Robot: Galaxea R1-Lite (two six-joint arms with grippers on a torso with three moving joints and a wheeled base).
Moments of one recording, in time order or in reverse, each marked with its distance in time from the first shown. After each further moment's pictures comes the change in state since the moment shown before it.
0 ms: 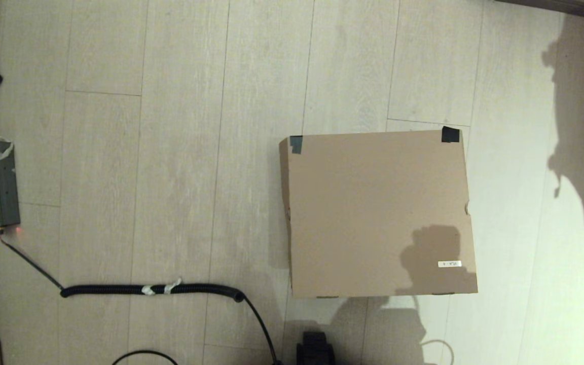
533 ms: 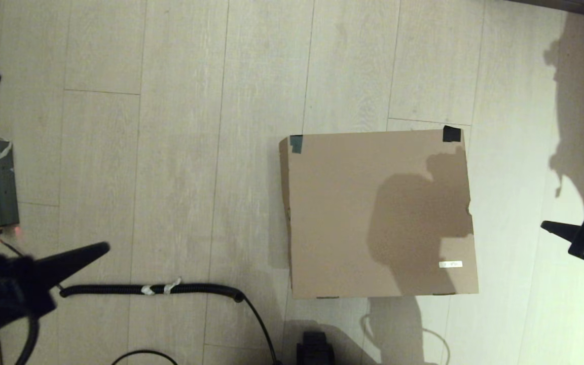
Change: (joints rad) left arm -0.009 0.907 -0.380 -0.298 -0.190 -0.324; right arm -0.053 0.951 -0.282 -0.436 0.074 0.237
